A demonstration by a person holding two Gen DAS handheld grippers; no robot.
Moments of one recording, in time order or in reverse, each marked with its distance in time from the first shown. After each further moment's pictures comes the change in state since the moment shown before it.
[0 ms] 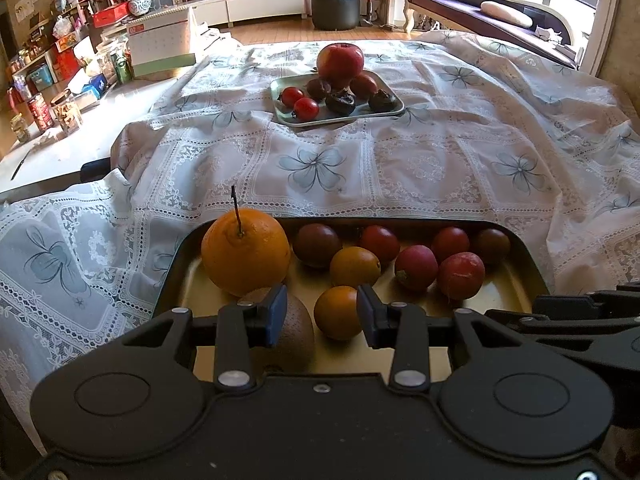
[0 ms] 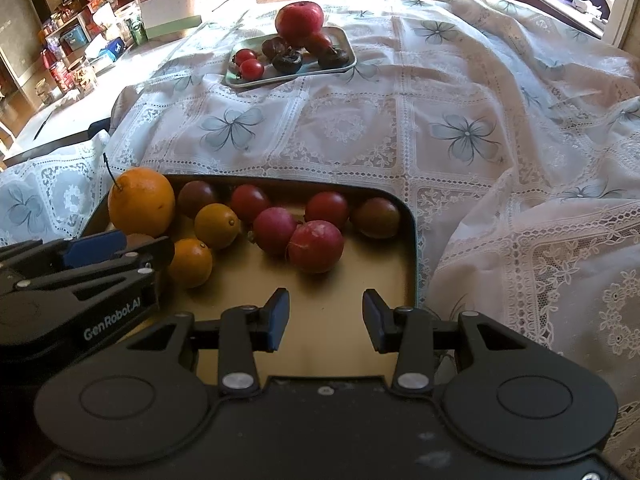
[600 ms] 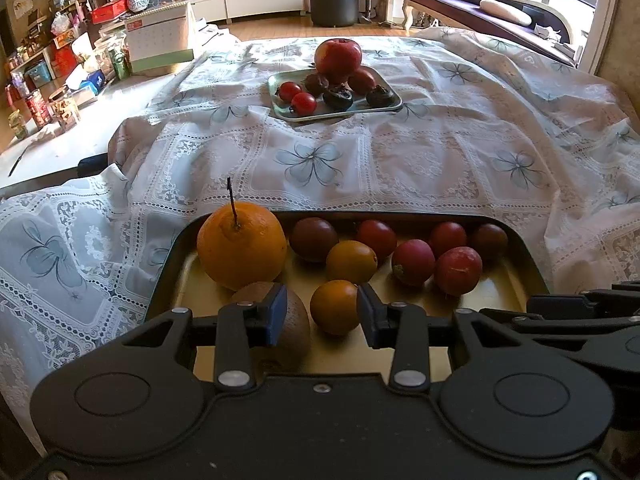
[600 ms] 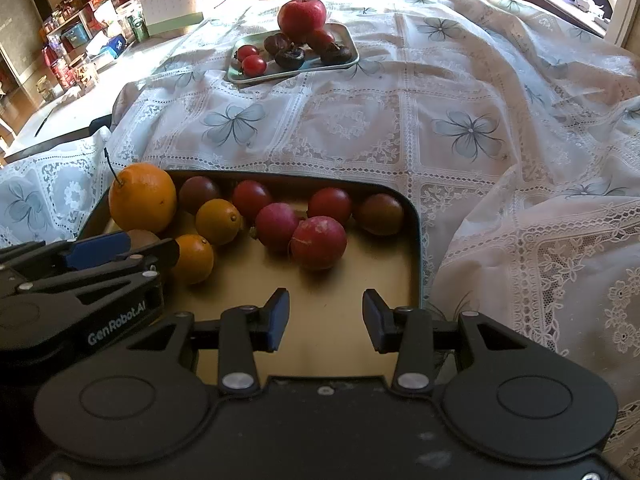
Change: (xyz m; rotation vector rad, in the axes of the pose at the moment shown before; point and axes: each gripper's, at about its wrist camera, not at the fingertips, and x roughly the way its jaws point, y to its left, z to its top) left arm 0.001 0.000 -0.002 -0.004 0.009 -0.007; right arm 0.003 0.002 -0.001 -0.005 0.007 0.003
